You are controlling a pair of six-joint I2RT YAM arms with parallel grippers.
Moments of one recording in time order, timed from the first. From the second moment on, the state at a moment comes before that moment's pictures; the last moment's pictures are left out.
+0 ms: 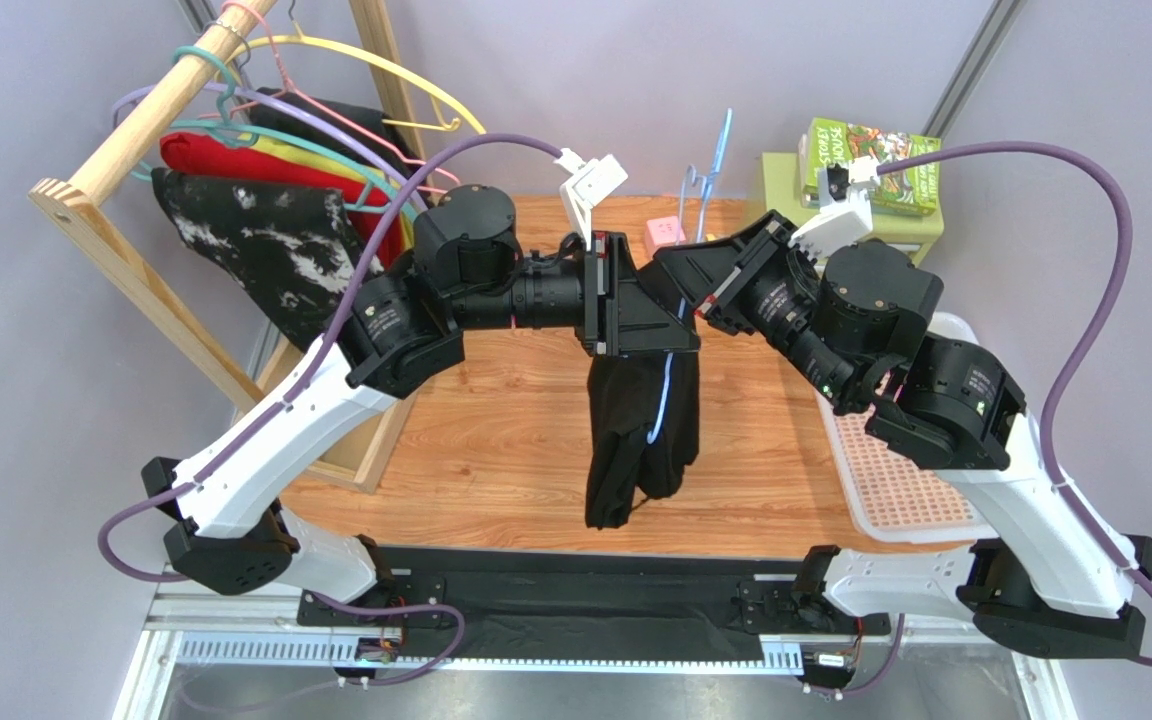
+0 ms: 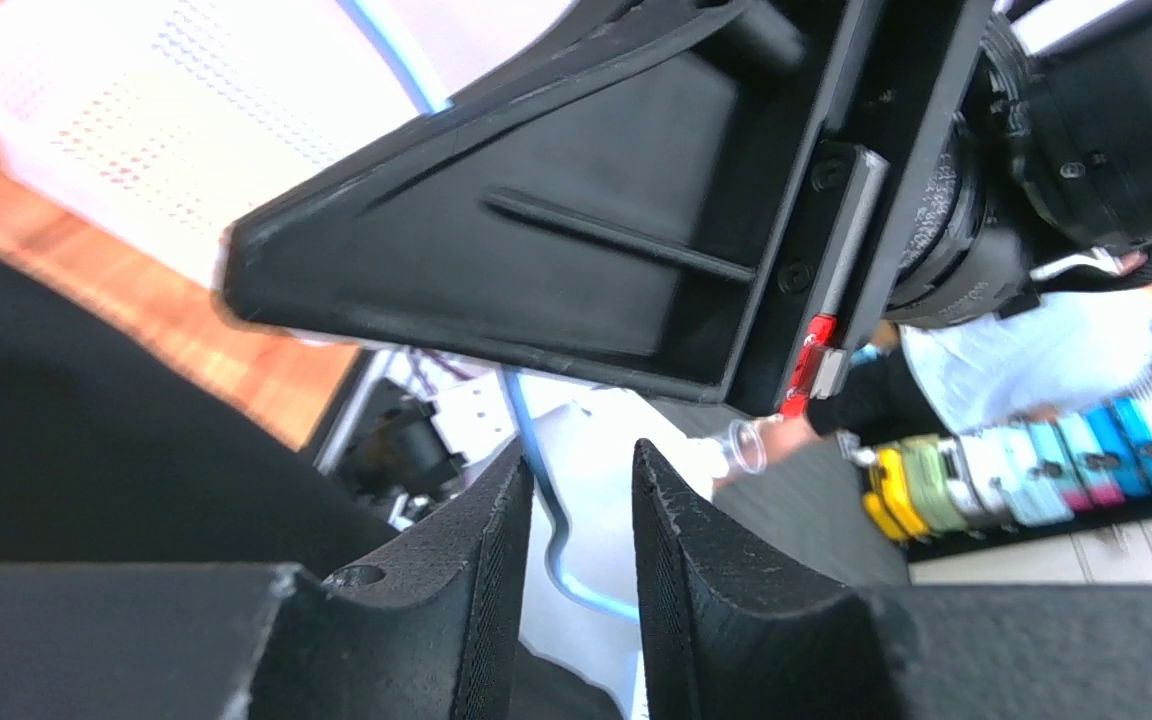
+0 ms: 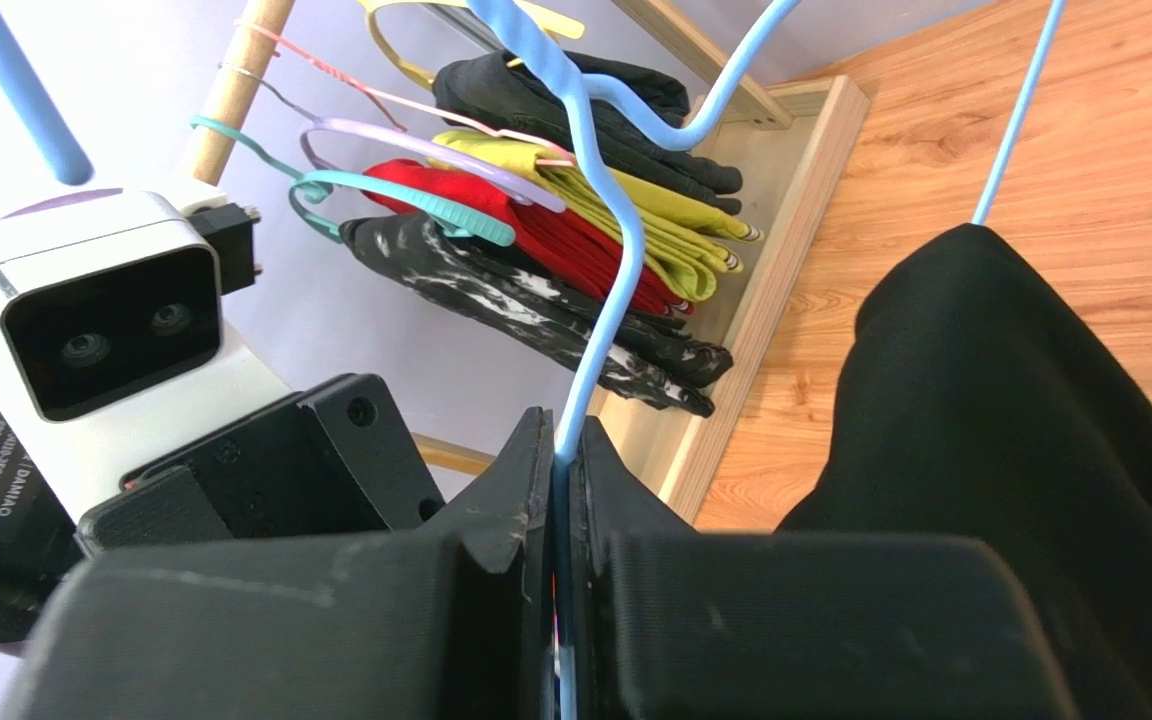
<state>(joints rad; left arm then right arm) -0.98 1.41 1.85 -0.53 0.48 -0.76 1.01 1.14 1.79 -0.75 0.48 0.92</state>
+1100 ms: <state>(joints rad) -0.74 1.43 1.99 -0.58 0.56 -1.01 1.01 0.91 1.62 -0.74 0.40 0.65</state>
